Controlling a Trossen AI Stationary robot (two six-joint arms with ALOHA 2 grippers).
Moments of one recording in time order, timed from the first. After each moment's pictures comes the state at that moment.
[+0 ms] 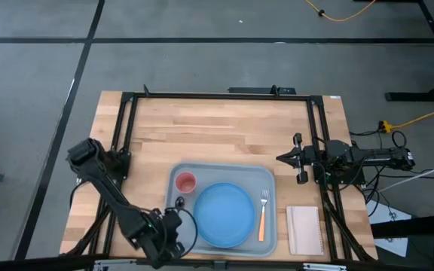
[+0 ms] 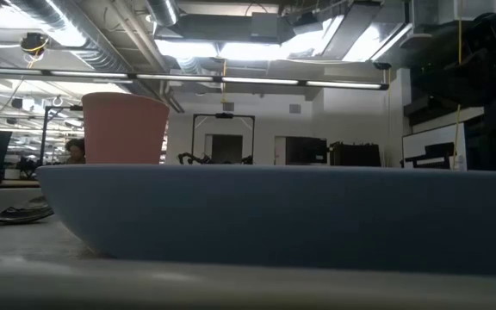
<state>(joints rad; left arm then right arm) -0.86 1.79 1.35 -0.75 -0.33 -1.56 0.05 0.07 0.01 0.03 0.03 -0.06</state>
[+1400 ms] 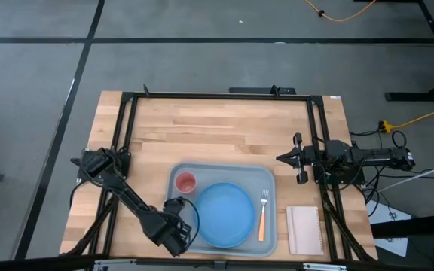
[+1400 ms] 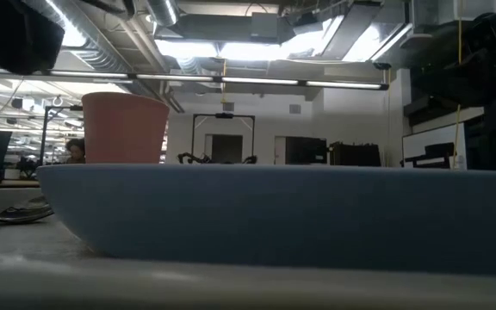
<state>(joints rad) -0.76 1.98 1.35 -0.96 -0.20 -1.94 0.05 0.07 0.01 0.03 0.03 -0.06</state>
